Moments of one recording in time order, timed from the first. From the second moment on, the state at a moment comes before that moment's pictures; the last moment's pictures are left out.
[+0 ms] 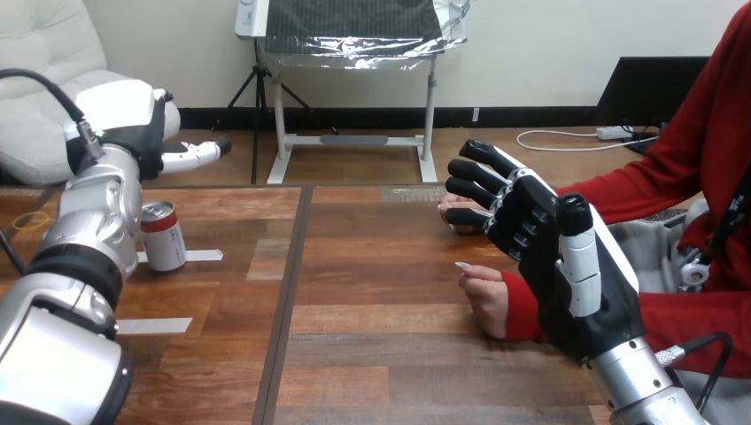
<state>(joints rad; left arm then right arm) -1.03 0.49 -0.47 1.29 0.74 0.06 0.14 0.03 -0.14 -0.04 0.04 0.30 -0.33 0.48</state>
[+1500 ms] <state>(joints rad) -1.06 0.46 -0.63 1.35 0.87 0.15 0.10 0.03 -0.14 -0.04 0.04 0.30 -0.33 0.49</state>
